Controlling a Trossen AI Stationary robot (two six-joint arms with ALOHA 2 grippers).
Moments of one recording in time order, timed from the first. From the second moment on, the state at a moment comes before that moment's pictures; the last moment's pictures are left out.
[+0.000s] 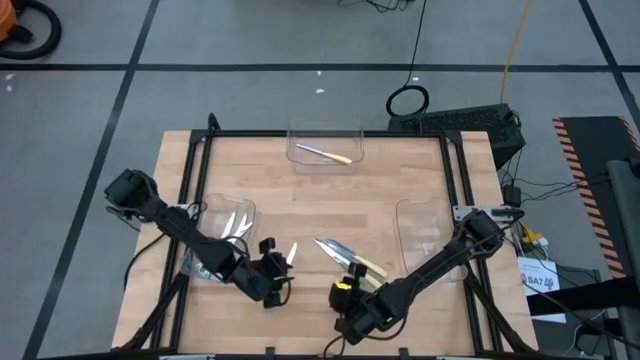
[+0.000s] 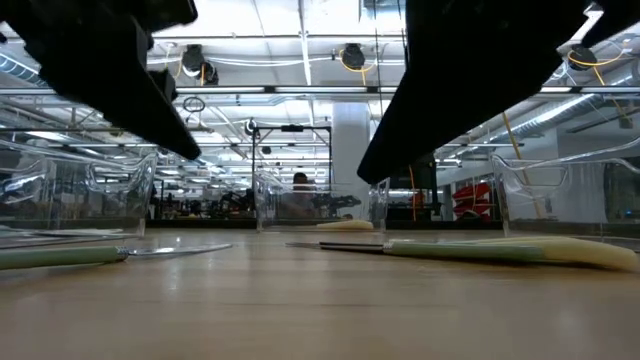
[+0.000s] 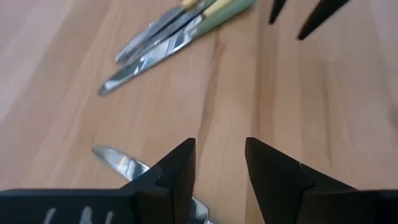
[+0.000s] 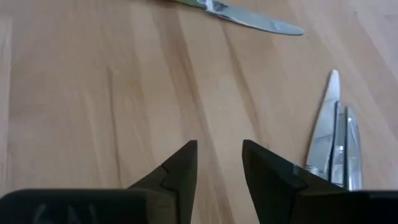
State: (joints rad) left arm -0.58 1.60 0.84 -0.13 -0.45 -0.59; right arm 0.62 2.05 1.43 -0.53 0.61 0.69
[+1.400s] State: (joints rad) left arm -0.64 2.04 1.40 -1.04 -0.31 -1.34; right arm 0.59 2.06 1.43 -0.56 0.60 0.39
